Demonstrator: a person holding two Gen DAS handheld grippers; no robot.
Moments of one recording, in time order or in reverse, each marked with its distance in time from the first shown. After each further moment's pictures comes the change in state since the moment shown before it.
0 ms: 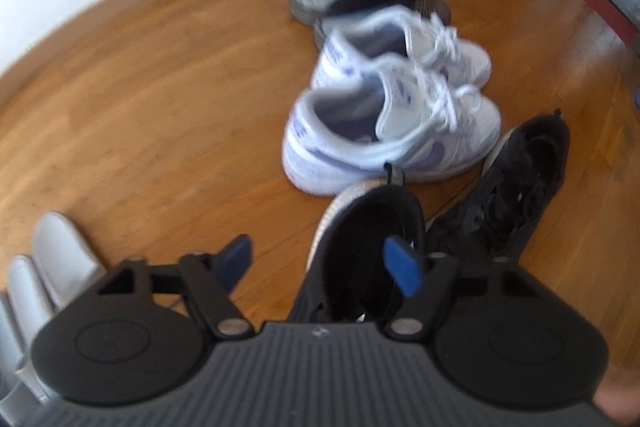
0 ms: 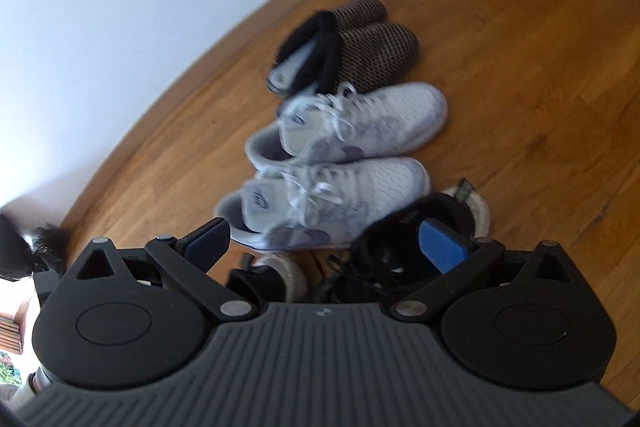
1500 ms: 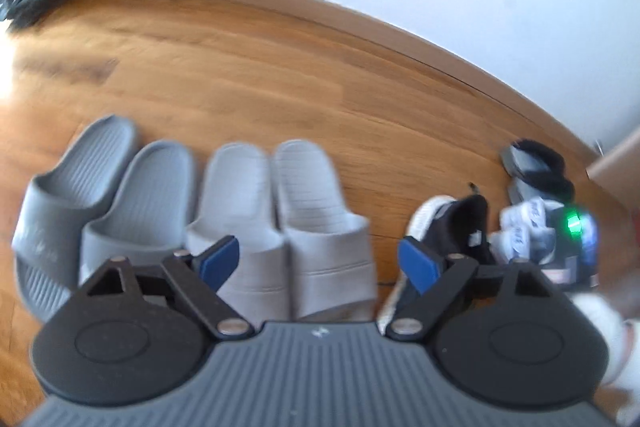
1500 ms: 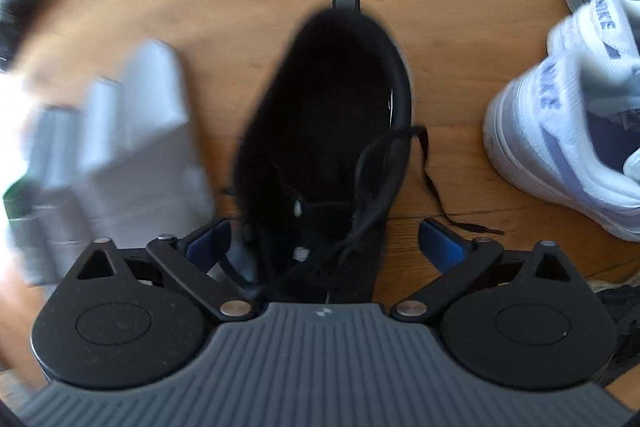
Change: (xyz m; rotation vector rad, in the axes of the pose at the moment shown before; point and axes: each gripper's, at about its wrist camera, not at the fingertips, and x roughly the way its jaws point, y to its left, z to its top) left arm -0.155 0.227 -0.183 -0.761 -0.289 0.096; right arm 0.276 0.268 -0.141 -0.526 0.410 -0.133
